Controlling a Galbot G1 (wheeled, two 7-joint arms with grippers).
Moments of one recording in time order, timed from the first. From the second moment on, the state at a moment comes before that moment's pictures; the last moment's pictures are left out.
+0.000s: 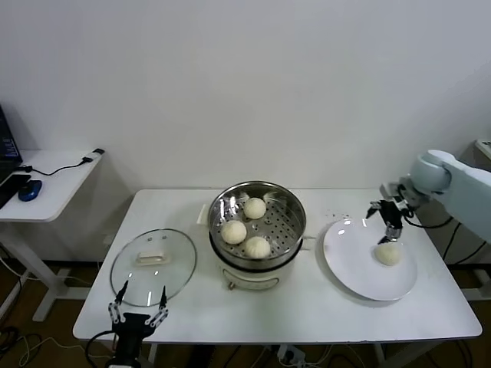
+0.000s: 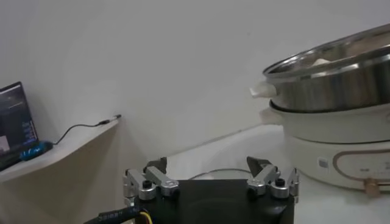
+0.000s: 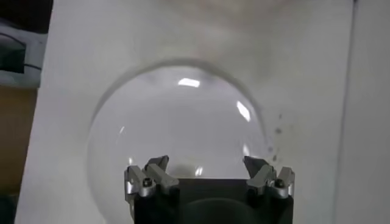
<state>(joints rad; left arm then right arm) 1.78 -1.57 -0.64 -2.05 0.27 -0.09 -0.01 0.20 0.60 -0.95 1.09 -0.01 -0.03 -1.18</state>
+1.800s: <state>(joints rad) 1.77 -1.58 -0.63 -2.03 0.31 -0.07 -0.01 0.00 0.82 -0.60 0.68 -0.23 0.03 -1.23</state>
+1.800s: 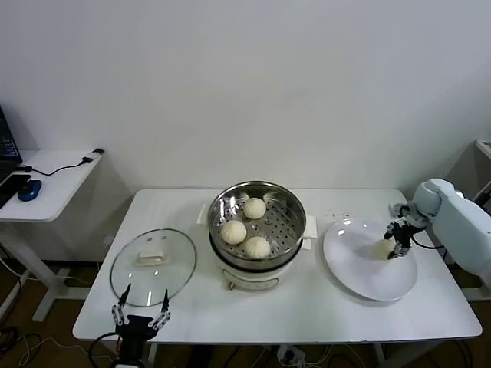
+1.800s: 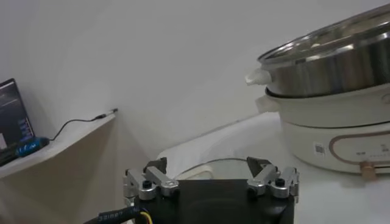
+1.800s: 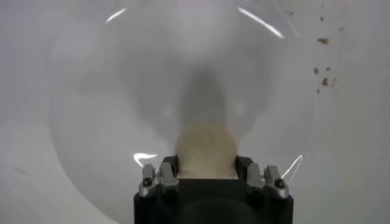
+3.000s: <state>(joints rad) 1.81 -1.53 -0.62 -2.05 0.22 -0.11 0.00 0.79 1.08 -1.61 1.11 0.80 -0.29 -1.01</state>
